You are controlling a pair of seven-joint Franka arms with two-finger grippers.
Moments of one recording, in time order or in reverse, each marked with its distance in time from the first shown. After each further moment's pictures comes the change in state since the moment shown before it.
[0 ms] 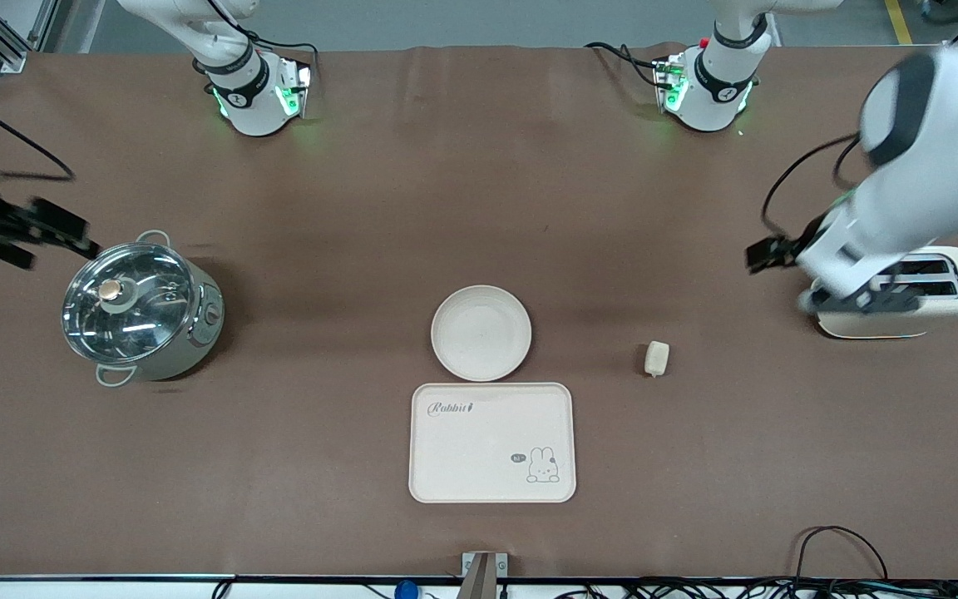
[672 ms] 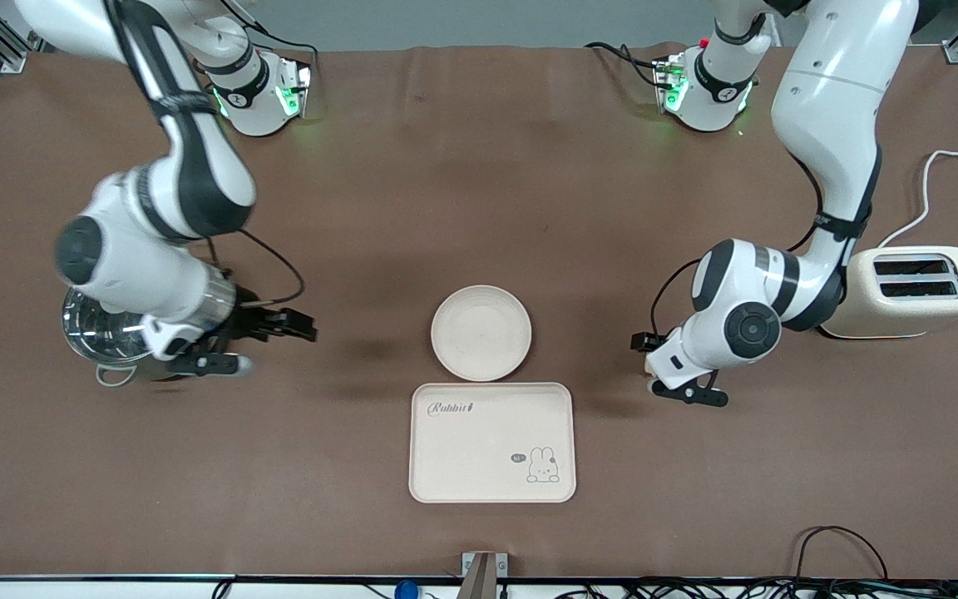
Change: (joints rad) left arm -0.032 0.447 -0.085 0.016 0.046 0.461 0.029; right arm 0.288 0.254 0.007 -0.257 0.206 0.570 0.251
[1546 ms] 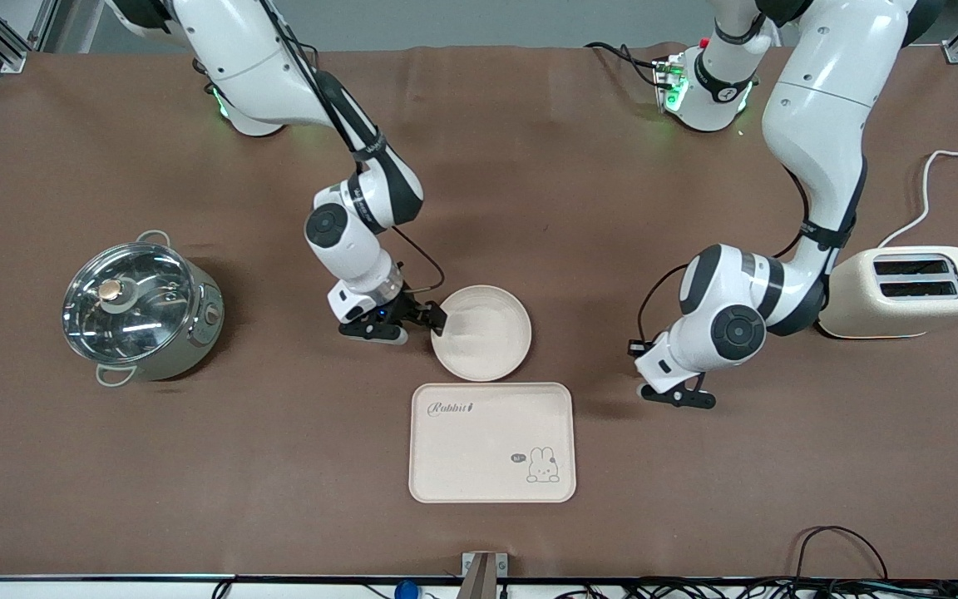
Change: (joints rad) left arm 0.008 0.012 -0.073 0.043 -0.015 0.009 -0.144; right arm 0.348 0.299 0.000 -0.089 0.052 0.616 0.294
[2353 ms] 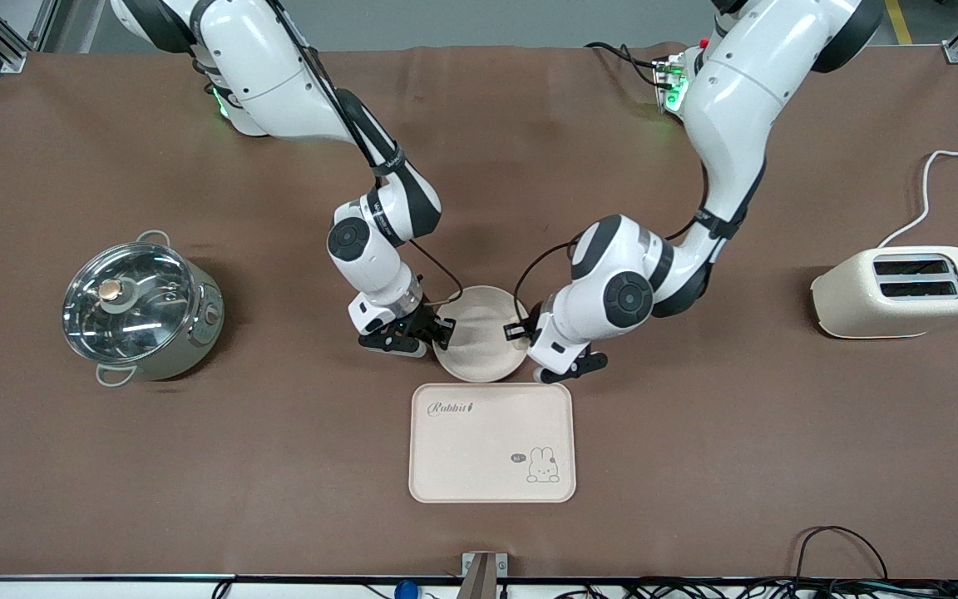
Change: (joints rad) left arm -0.189 0.106 -0.096 0.143 -0.258 0.103 -0.461; right arm 0.022 0.069 -0.010 0.102 0.003 0.000 0.027
